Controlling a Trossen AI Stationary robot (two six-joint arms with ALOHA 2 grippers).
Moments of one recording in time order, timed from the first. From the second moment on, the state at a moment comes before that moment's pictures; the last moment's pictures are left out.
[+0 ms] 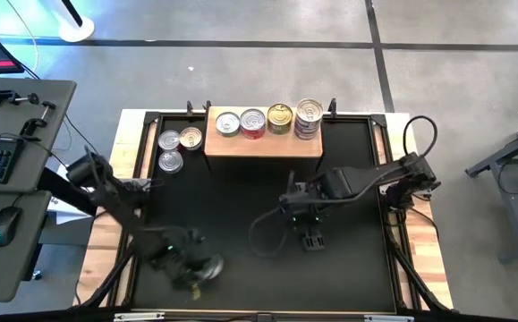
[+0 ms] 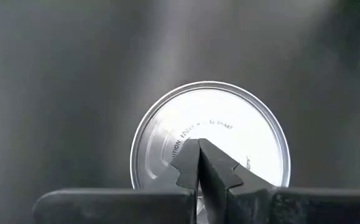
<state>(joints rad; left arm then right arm) -0.84 1.67 0.85 -0.42 -0.39 -1.01 0.31 1.83 1.95 -1.39 -0.09 0.18</state>
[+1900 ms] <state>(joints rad) -0.51 1.63 0.69 0.19 -0.41 -0.58 0.34 1.99 1.24 -0.28 0.17 0.86</state>
